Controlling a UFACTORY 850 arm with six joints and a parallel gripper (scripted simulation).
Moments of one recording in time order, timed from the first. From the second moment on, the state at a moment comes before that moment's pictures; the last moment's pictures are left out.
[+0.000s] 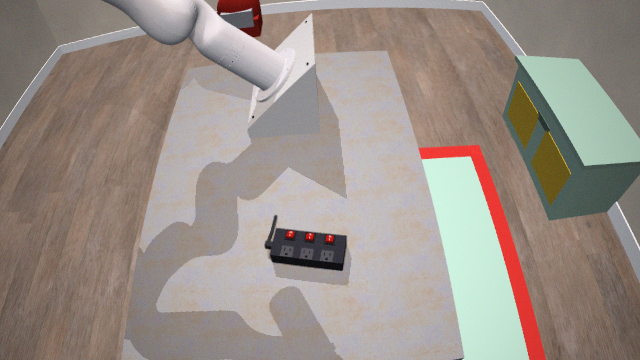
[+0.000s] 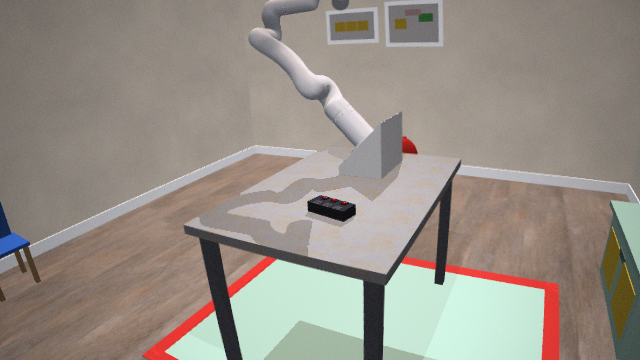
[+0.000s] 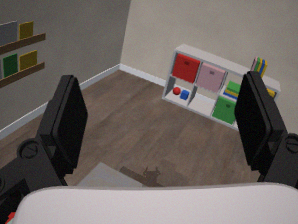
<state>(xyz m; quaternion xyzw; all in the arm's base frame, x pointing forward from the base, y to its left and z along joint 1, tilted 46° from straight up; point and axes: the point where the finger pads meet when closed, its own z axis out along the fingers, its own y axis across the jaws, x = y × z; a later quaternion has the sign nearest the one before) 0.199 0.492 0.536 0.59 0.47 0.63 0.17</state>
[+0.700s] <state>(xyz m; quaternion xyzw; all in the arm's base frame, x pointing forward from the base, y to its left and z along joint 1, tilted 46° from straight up) 0.201 0.492 0.535 0.59 0.47 0.63 0.17</state>
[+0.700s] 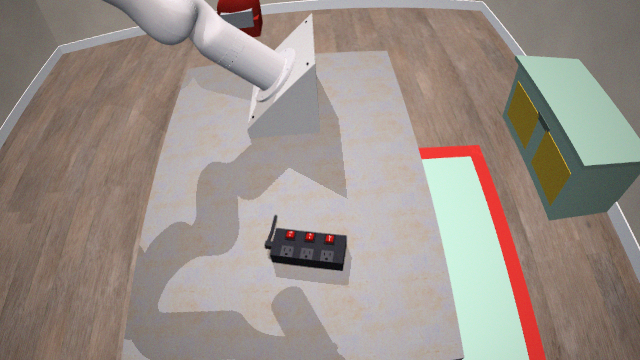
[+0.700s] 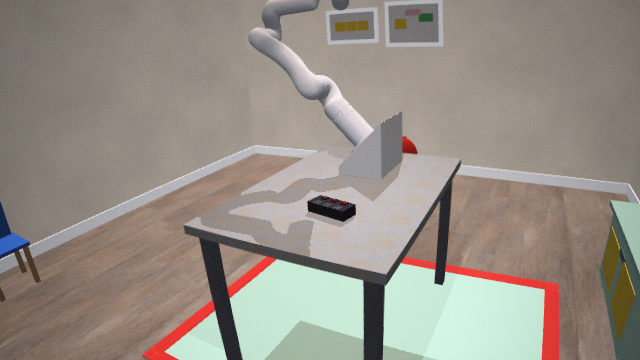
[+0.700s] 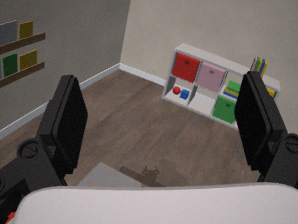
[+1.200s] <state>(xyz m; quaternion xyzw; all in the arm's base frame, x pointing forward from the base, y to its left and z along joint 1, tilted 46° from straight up) 0.309 0.470 0.438 0.65 0.43 0.58 0.23</state>
